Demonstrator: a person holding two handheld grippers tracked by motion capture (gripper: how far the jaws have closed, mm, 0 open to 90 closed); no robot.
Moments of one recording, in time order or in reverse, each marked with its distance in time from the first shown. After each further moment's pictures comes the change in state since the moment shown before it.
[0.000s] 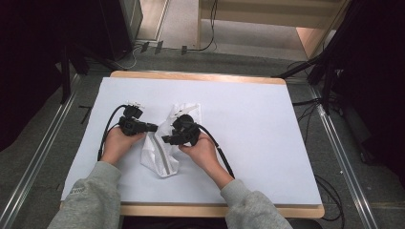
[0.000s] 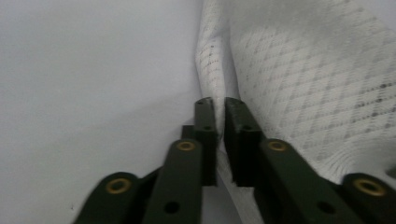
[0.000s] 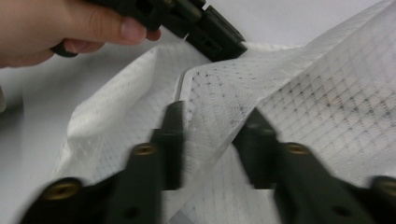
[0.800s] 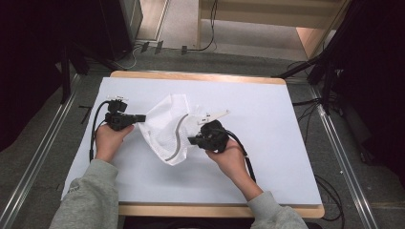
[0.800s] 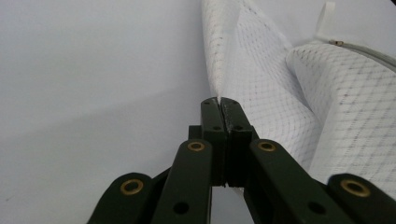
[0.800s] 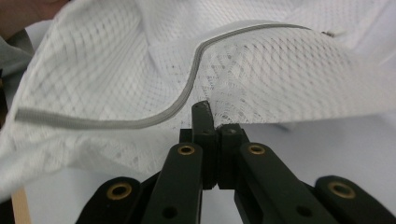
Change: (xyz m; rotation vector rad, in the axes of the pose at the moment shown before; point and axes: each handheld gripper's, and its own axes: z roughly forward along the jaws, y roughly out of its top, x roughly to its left) left arm 0.024 -0.003 -0.032 -0.173 0.059 -0.120; right arm -0.008 -0.040 -0.083 -0.045 -0.054 -0.030
